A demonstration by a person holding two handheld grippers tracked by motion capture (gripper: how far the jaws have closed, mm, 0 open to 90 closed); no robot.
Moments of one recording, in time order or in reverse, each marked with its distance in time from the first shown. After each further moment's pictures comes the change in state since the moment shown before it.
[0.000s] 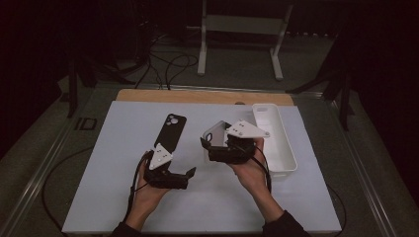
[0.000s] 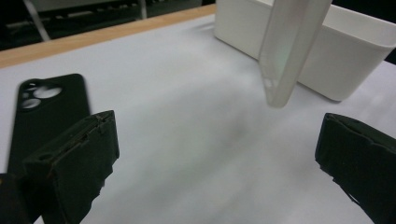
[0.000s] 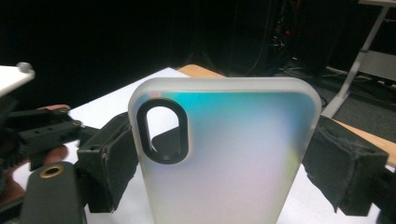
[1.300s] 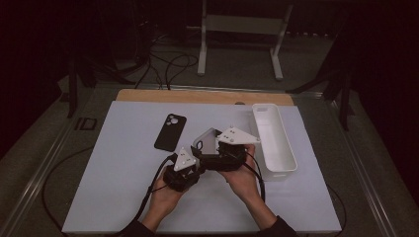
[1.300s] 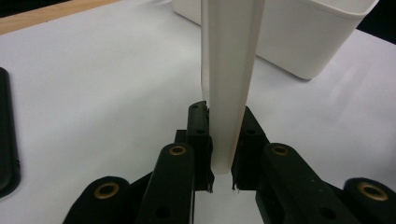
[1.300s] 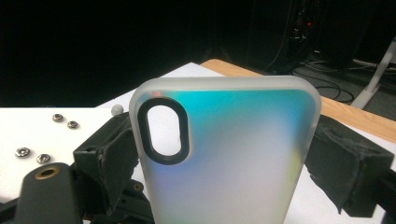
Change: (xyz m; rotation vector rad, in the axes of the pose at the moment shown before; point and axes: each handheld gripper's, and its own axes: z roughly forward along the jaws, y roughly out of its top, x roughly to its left) left arm -0.042 0.008 0.037 0.104 -0.090 0.042; right arm 0.024 -0.008 0.006 0.017 0.068 0.024
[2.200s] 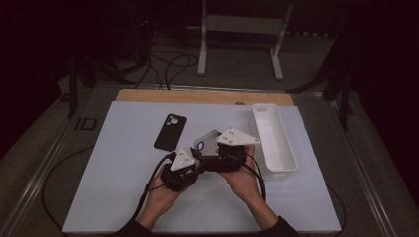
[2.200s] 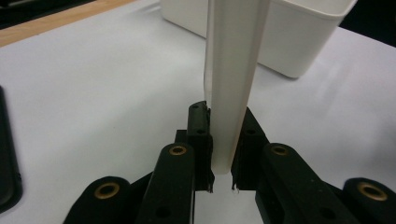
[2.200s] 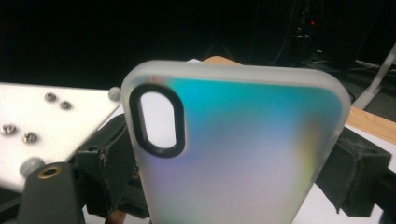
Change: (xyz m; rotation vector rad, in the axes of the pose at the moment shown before) left arm 0.003 0.003 -0.006 -0.009 -0.037 0.045; right arm 0.002 0.000 -0.001 0.011 0.008 -0.019
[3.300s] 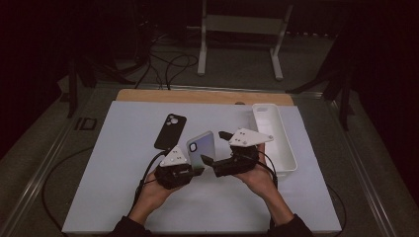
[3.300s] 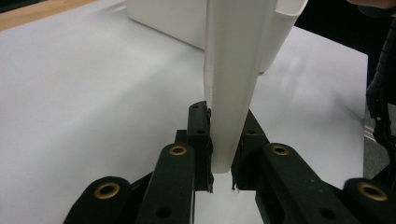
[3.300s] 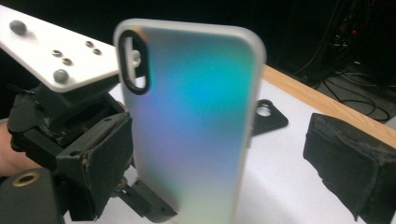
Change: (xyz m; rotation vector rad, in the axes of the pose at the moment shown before) left arm 0.021 -0.002 -0.010 0.002 -0.179 0.026; right arm -0.024 -0.004 -0.021 0.015 0.149 -0.096
